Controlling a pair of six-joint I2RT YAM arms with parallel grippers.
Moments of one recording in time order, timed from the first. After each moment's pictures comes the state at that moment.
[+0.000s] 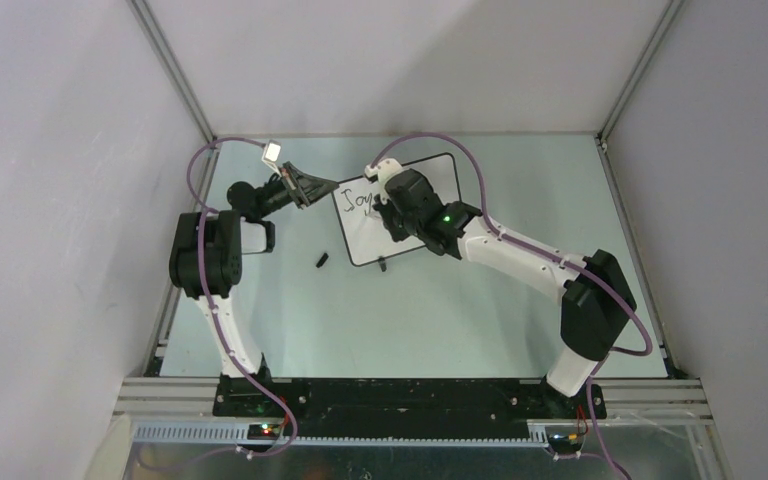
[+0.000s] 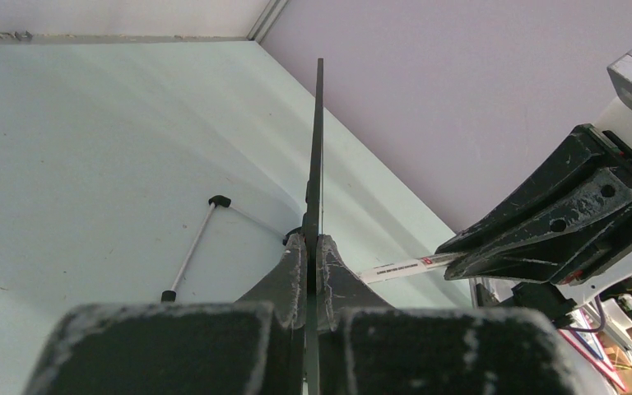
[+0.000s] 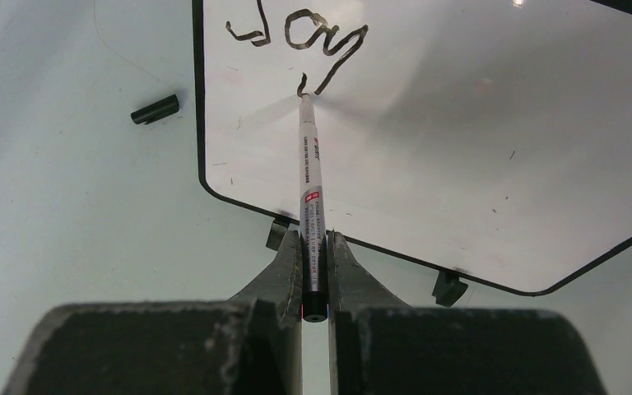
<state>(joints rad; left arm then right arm) 0.05 2.01 0.93 1.45 1.11 -1.01 0.85 1.71 1.42 -0.35 0.19 0.07</state>
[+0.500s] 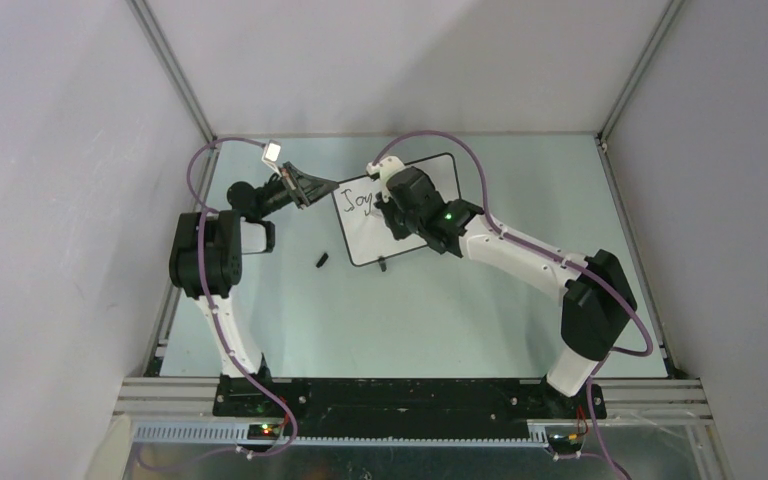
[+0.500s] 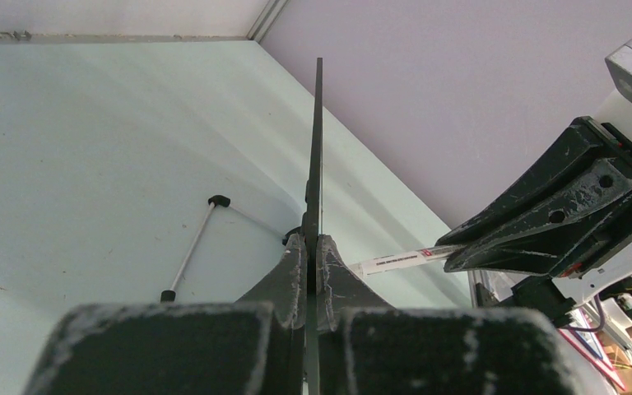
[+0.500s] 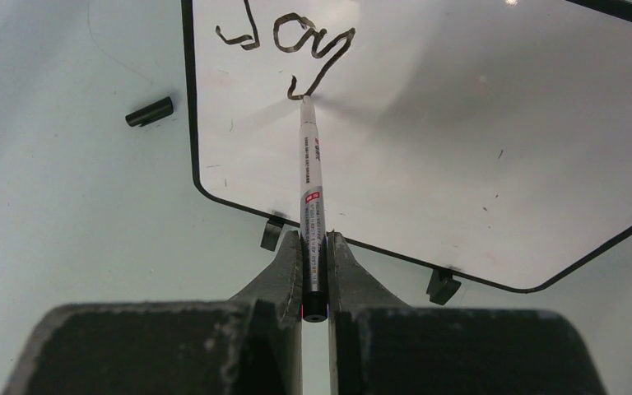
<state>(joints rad) 0.05 2.01 0.93 1.45 1.11 -1.01 0.84 1.70 1.43 -0.36 0.19 0.08</state>
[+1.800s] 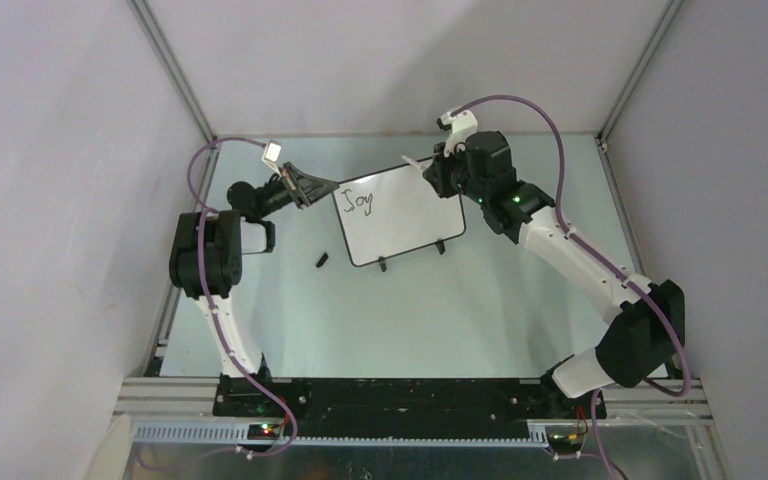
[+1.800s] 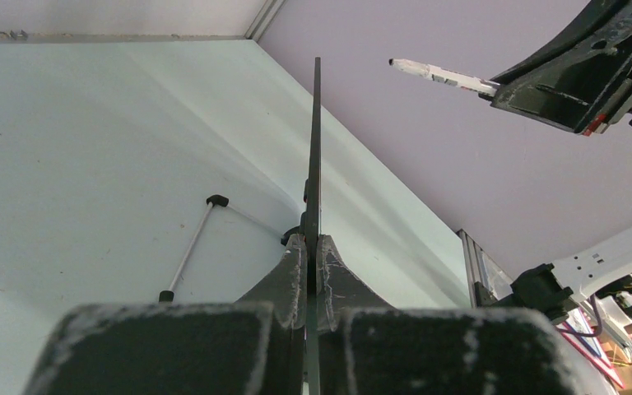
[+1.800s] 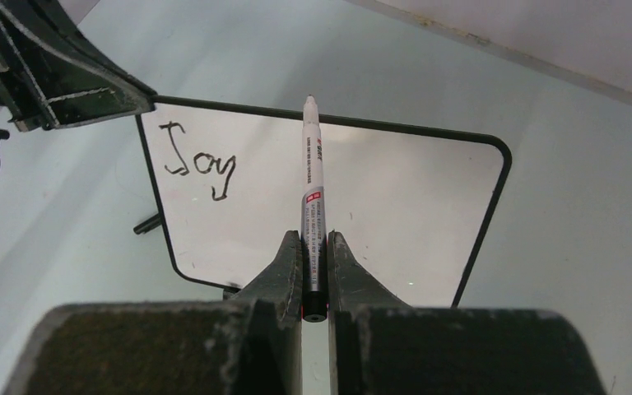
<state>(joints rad) 0.05 2.01 0.93 1.45 1.11 -1.01 0.57 1.48 1.35 -0.20 0.00 0.11</state>
